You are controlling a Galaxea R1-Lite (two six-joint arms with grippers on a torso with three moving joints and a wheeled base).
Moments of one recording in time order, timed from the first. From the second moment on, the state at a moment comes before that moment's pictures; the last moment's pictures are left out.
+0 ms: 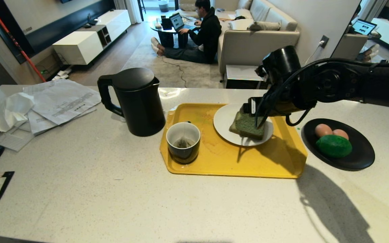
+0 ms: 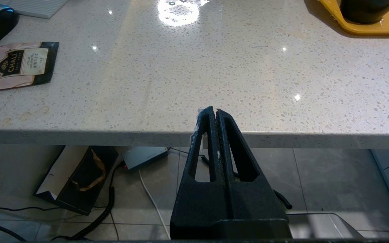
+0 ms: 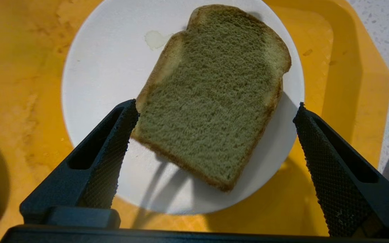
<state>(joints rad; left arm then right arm) 0.01 0.00 0.00 -0.01 0.00 0.01 0.43 2.10 -1.97 0.48 -0.31 0.24</state>
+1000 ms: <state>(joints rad) 0.01 0.00 0.00 -0.01 0.00 0.01 0.34 2.23 -1.98 0.30 -0.34 0.19</state>
